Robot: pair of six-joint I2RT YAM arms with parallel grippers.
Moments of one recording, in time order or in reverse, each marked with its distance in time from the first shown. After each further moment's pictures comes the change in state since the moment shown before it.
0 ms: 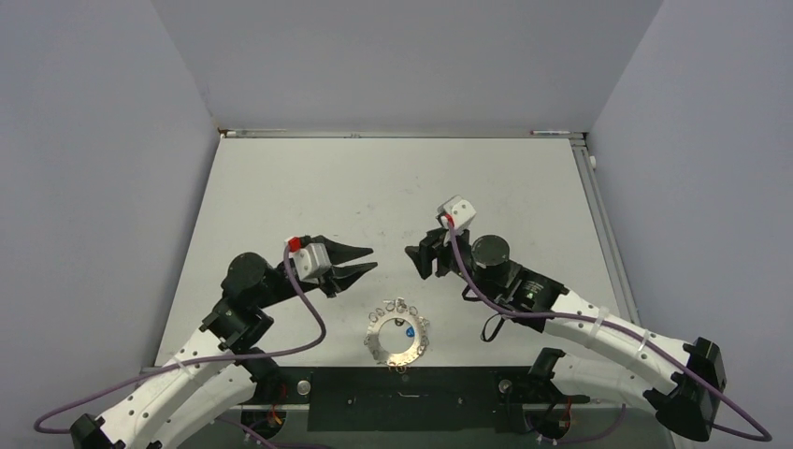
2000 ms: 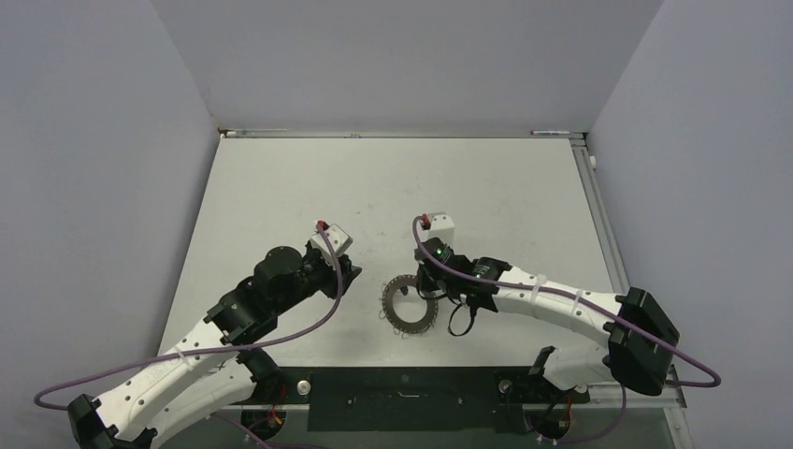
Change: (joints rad) left arm -0.122 0.095 0.083 -0.522 -0.576 -0.101; right arm 0.060 0.352 0.047 -0.405 0.260 0.605
